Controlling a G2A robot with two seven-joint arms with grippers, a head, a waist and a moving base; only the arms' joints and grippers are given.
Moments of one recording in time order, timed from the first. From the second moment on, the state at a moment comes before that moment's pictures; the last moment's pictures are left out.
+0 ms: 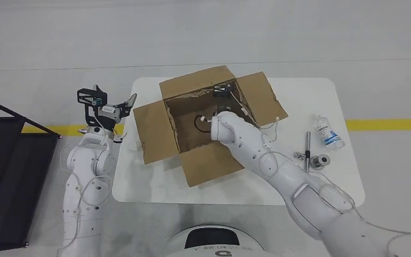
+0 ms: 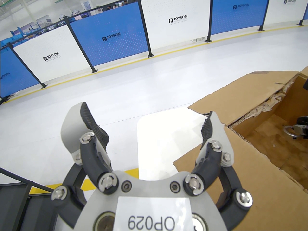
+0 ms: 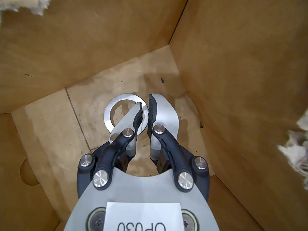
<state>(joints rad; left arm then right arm) 1.45 -1.35 -1.69 -1.62 1.51 -0.24 0.03 -0.74 -1.51 0.58 -0.95 -0.83 0.76 0.60</state>
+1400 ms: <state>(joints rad) 1.45 -1.35 -1.69 -1.62 1.51 -0.24 0.03 -1.74 -1.27 2.05 -2.13 -0.45 0.18 1.07</state>
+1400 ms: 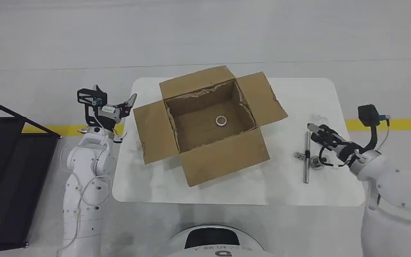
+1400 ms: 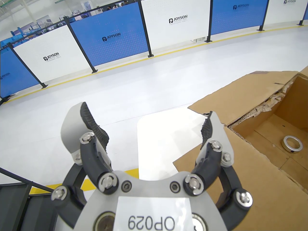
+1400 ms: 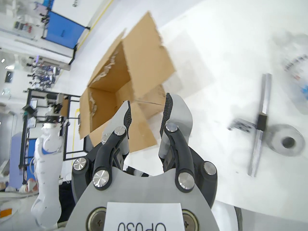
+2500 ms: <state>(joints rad) 1.45 -1.35 -1.69 -1.62 1.51 -0.24 0.03 -1.48 -1.21 1.91 -1.63 -0.99 0.52 1.30</state>
